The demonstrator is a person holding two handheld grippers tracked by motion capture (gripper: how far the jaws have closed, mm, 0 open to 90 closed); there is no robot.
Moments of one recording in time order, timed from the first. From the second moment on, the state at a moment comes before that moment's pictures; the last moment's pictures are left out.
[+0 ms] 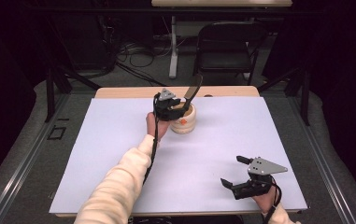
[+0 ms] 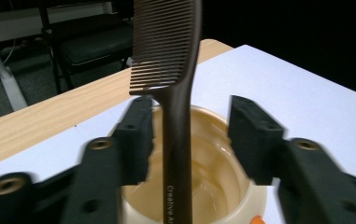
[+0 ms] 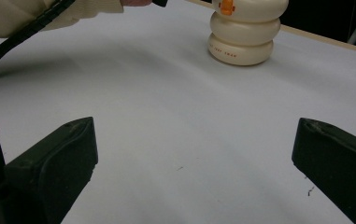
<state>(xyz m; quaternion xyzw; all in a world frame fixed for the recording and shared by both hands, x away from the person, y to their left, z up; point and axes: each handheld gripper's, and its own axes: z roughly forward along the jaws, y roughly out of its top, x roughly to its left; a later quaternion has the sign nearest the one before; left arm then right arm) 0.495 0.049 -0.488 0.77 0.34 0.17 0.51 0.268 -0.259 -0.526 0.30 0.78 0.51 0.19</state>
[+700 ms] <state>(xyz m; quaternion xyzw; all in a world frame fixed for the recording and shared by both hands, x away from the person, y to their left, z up) 0.470 0.071 -0.469 0.80 0.32 0.15 0.48 0.267 -0.258 -0.527 0.30 0.78 0.51 0.19</state>
